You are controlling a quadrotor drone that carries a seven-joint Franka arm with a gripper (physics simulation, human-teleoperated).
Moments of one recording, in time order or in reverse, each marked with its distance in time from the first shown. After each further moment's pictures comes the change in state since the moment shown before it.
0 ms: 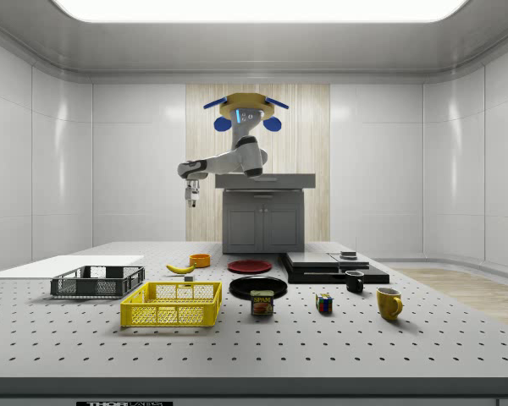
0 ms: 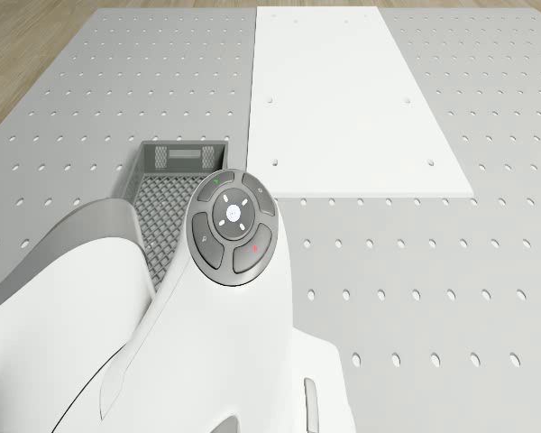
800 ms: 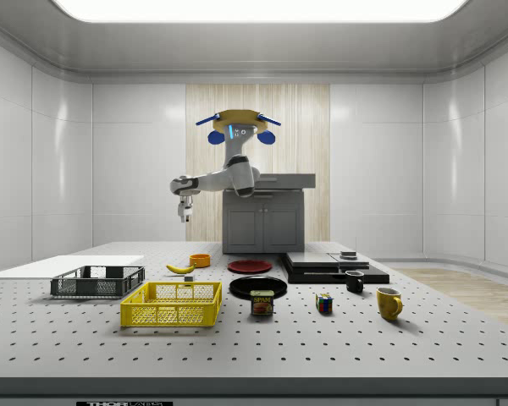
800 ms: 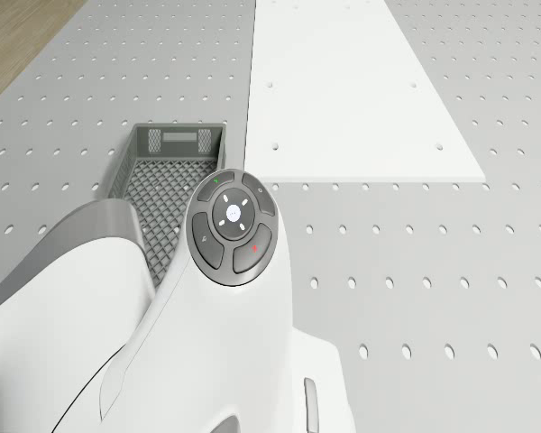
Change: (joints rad) arm 0.000 0.000 0.000 0.000 0.000 0.000 0.000
